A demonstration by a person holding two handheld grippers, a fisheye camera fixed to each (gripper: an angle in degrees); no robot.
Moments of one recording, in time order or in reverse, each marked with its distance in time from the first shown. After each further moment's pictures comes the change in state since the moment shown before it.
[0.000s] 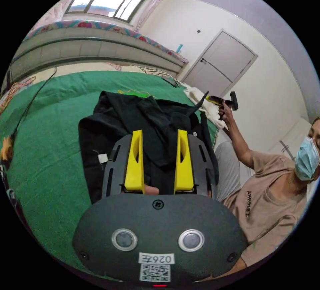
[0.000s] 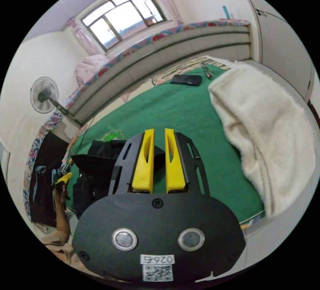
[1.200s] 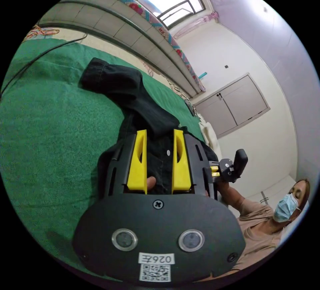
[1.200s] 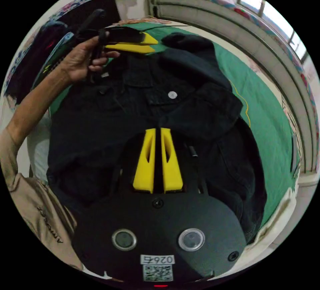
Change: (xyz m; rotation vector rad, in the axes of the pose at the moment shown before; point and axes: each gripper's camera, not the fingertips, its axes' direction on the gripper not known) left arm -0.150 -0.023 0.021 0.139 0.098 -0.390; right arm -0.291 0.150 0.236 -0.510 -0.060 -0.957
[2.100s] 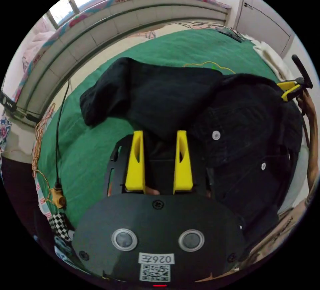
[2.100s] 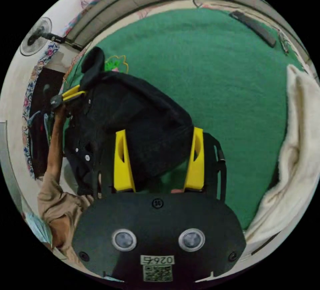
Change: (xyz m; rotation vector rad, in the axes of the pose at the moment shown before) left arm 0.126 -0.027 0.171 -0.423 -0.777 0.457; right arm 0.236 0.156 -0.041 -0.123 -0.240 0.657
